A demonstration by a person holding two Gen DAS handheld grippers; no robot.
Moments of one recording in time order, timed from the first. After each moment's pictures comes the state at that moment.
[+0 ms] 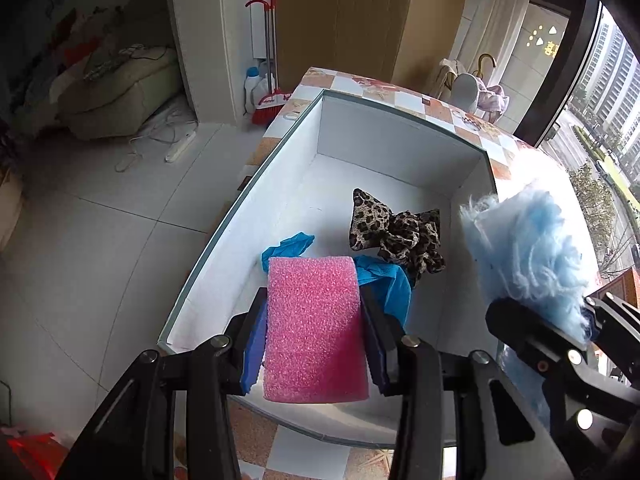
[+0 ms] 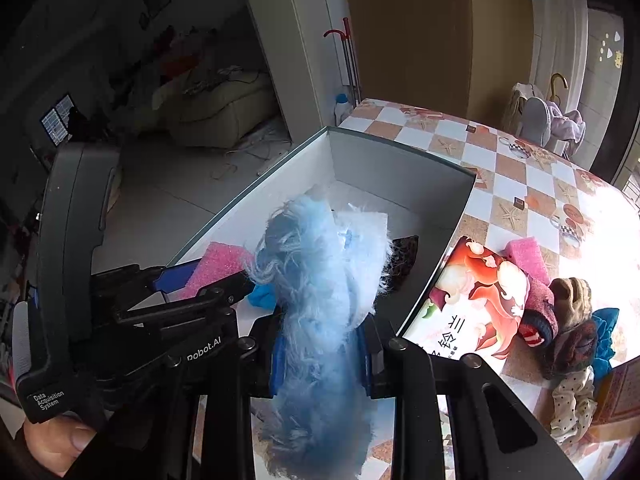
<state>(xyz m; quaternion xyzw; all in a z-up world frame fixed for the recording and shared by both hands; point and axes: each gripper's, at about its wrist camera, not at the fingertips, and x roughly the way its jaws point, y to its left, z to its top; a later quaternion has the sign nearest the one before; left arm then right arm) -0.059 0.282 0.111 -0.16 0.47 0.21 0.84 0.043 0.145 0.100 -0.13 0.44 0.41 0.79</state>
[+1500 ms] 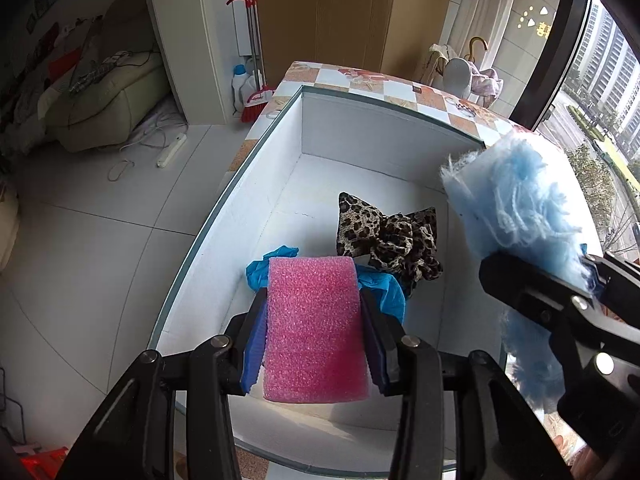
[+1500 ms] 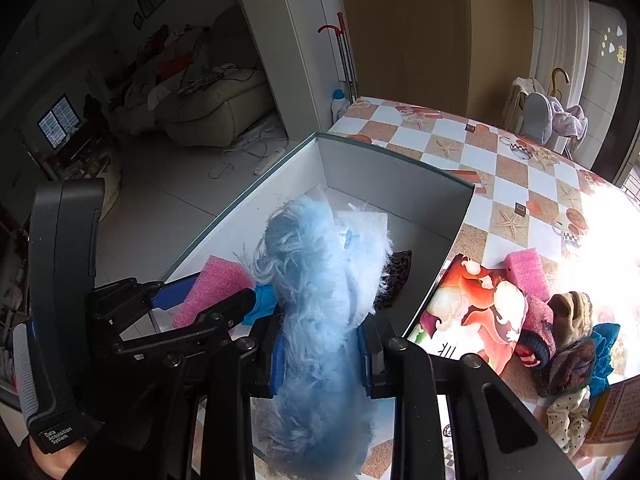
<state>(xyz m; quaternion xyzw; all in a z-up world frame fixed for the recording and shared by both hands) -0.031 0.279 0.101 -0.14 0.50 0.19 0.83 0.076 0.156 0.099 -0.12 0.47 0.40 0.78</state>
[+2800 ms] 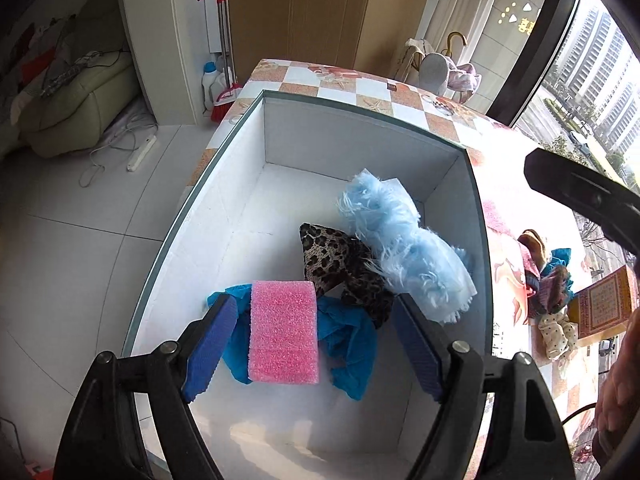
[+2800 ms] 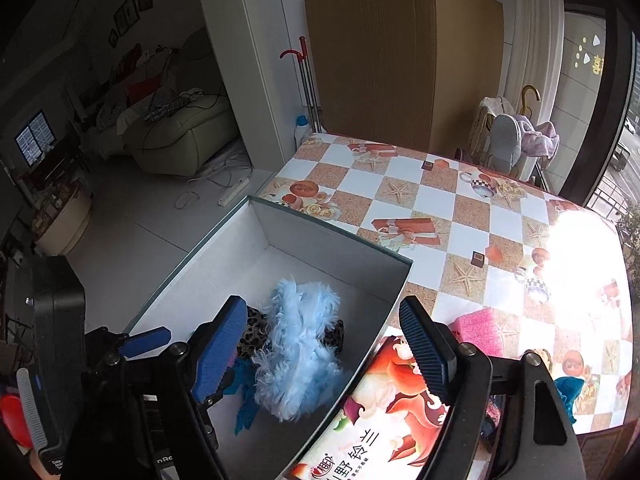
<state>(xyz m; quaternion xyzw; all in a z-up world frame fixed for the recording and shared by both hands) -0.009 0.278 0.104 -0.15 0.50 0.14 0.84 0.140 0.132 0.125 -0.10 0.42 0.35 0.83</state>
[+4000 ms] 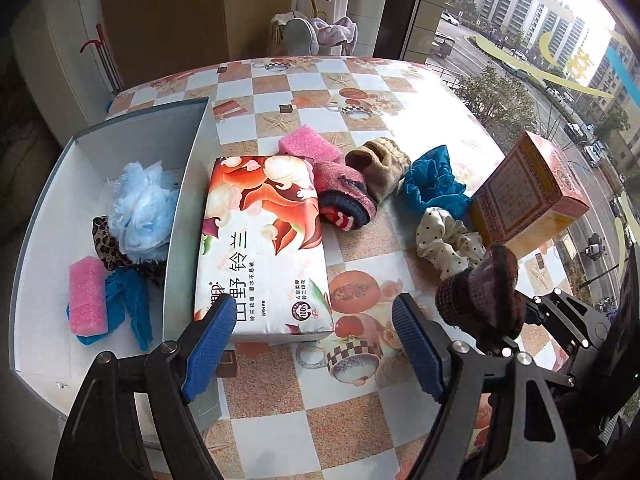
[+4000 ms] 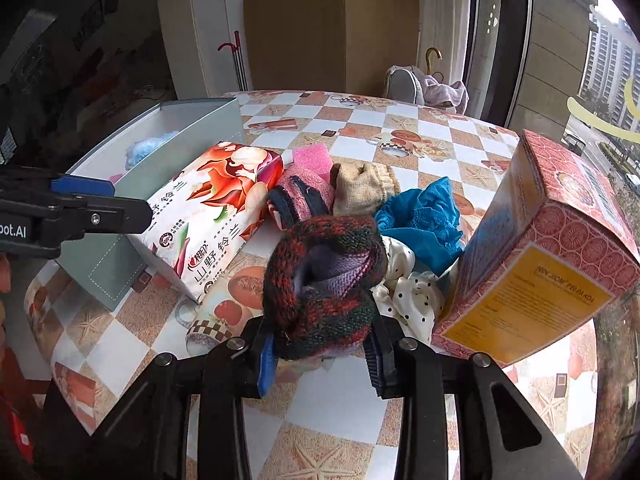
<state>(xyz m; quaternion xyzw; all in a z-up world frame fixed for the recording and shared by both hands) 0.019 0.078 0.103 -0.05 0.52 0.01 0.85 0.049 -0.100 0.038 -0.13 0.42 0.28 0.85</state>
